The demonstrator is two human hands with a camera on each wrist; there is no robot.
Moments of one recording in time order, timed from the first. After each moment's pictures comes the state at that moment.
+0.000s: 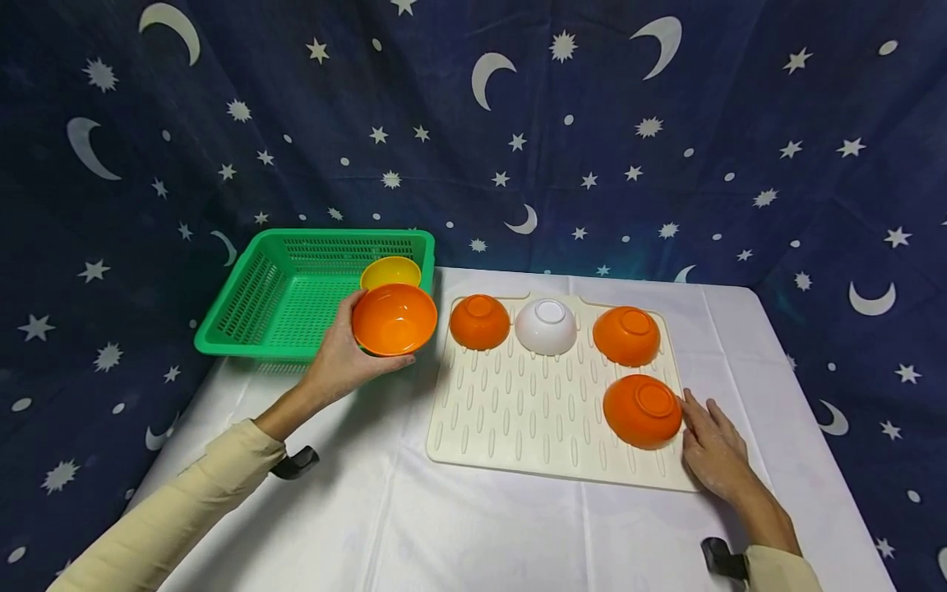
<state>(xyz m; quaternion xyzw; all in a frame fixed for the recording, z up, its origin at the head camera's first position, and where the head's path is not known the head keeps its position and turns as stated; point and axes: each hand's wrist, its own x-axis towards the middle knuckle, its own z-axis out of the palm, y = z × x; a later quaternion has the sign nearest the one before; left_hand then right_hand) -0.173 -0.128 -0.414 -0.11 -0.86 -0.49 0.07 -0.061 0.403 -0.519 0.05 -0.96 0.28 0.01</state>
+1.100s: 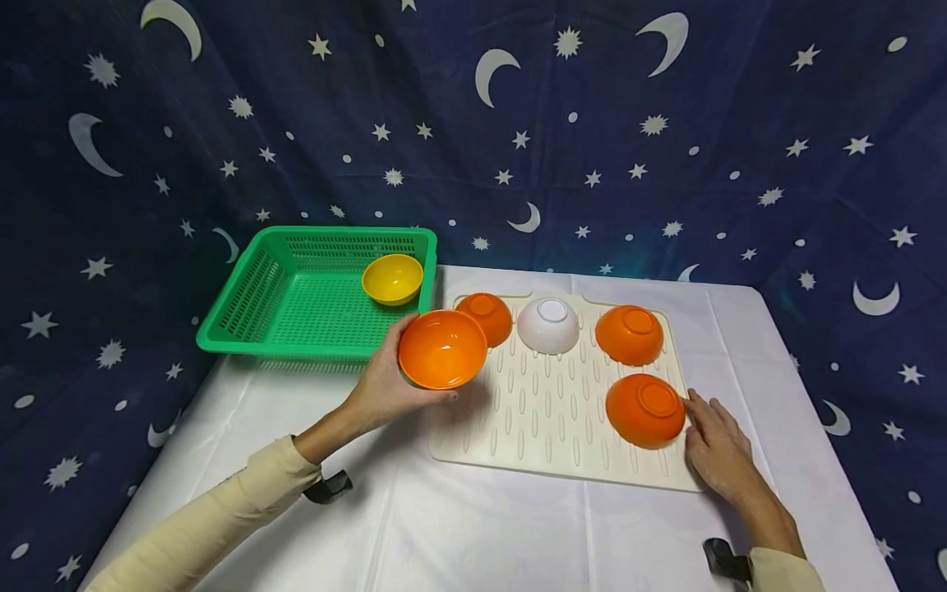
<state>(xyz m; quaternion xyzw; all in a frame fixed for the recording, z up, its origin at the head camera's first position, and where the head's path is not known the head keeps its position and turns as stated) -0.142 -0.080 -0.426 -0.16 -0.81 -0.56 0.00 -0.062 0.400 -0.514 0.02 -0.95 0.30 0.02</state>
